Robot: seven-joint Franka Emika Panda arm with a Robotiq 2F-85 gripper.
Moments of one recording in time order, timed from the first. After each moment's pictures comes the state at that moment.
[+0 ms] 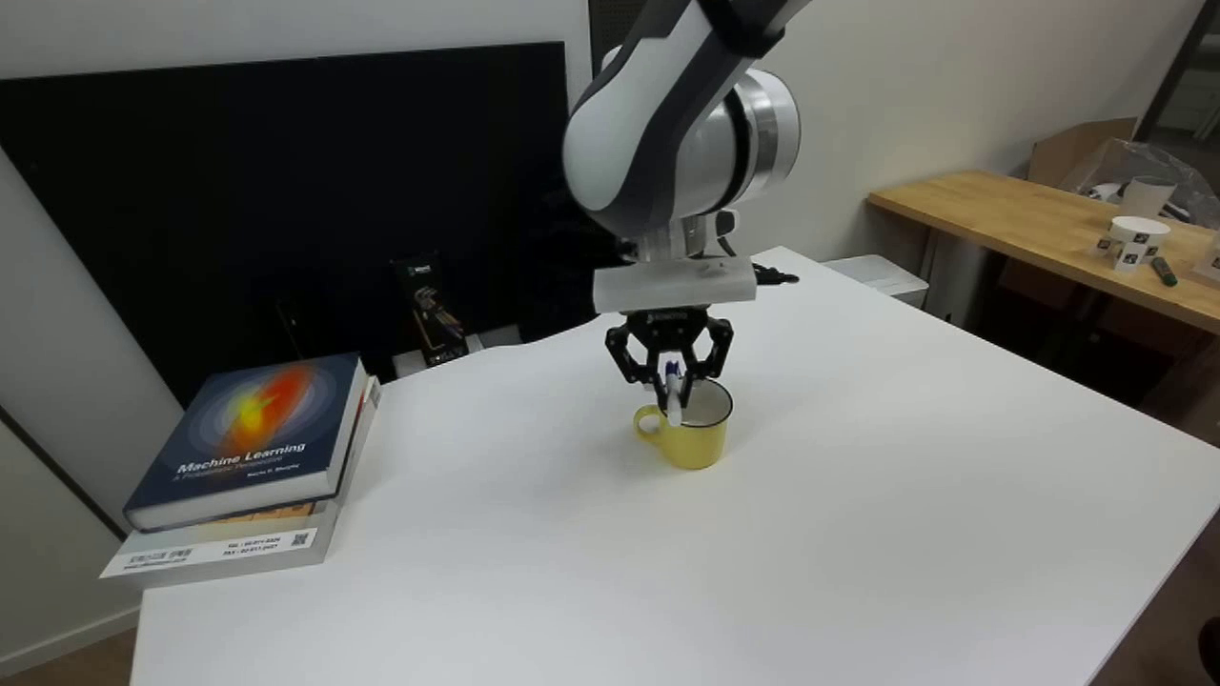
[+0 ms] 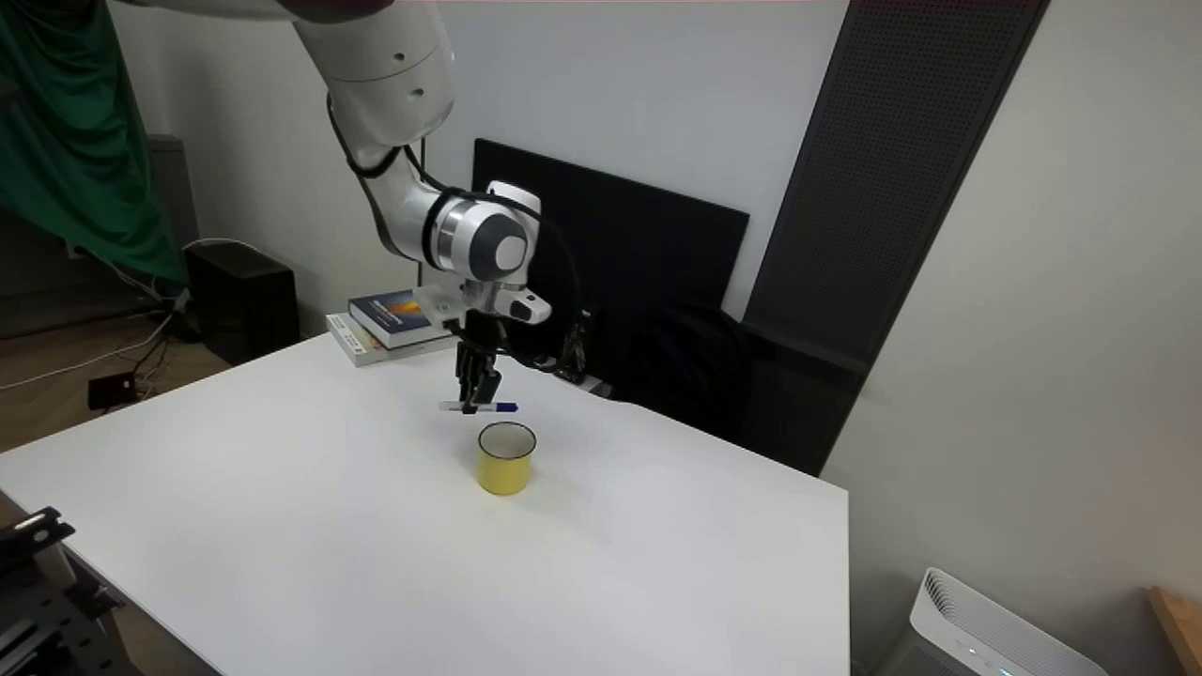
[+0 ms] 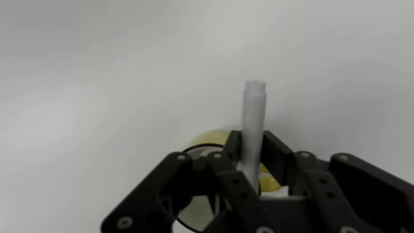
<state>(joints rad) 0.24 0.89 -0.07 -1.58 0.16 2.29 0.67</state>
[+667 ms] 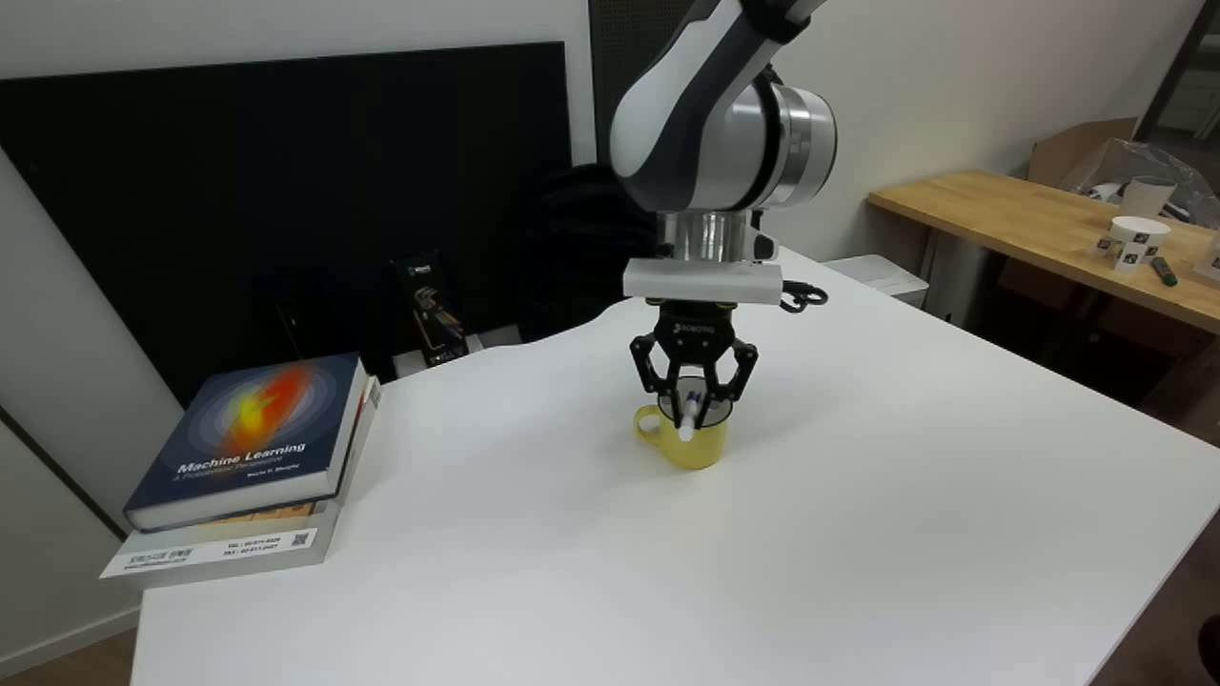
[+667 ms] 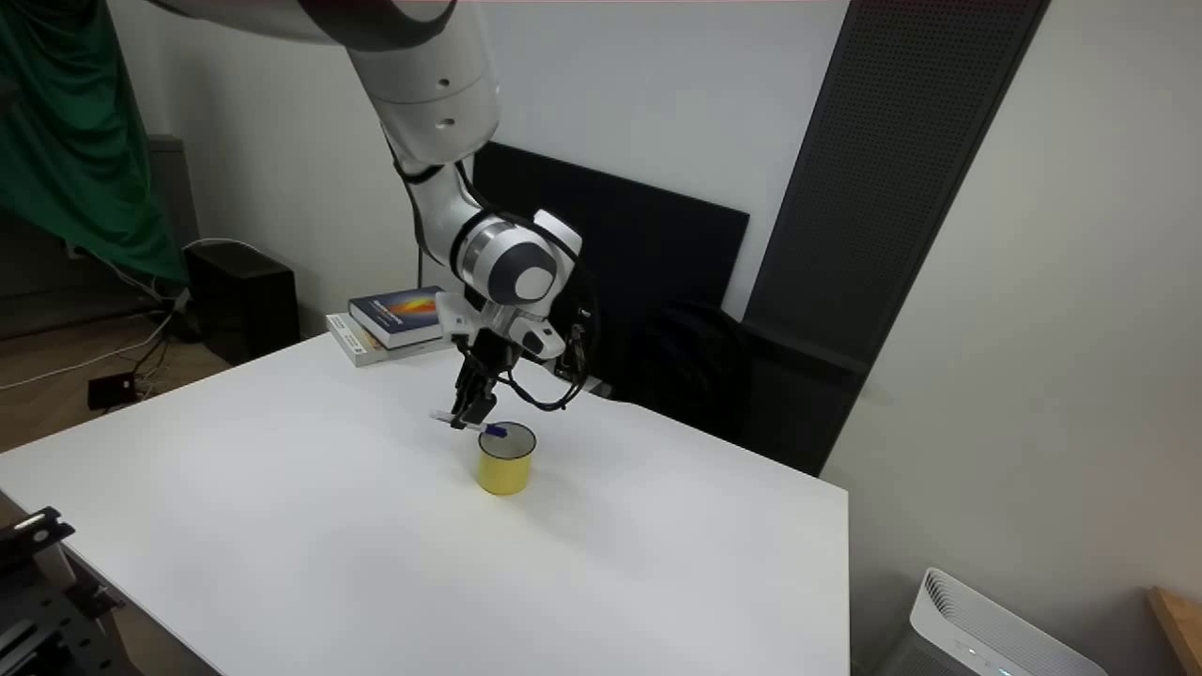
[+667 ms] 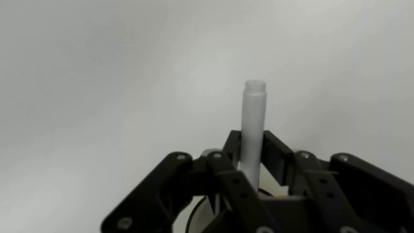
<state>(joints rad) 0.10 0.91 0.01 -1.59 0.34 2.22 0.62</state>
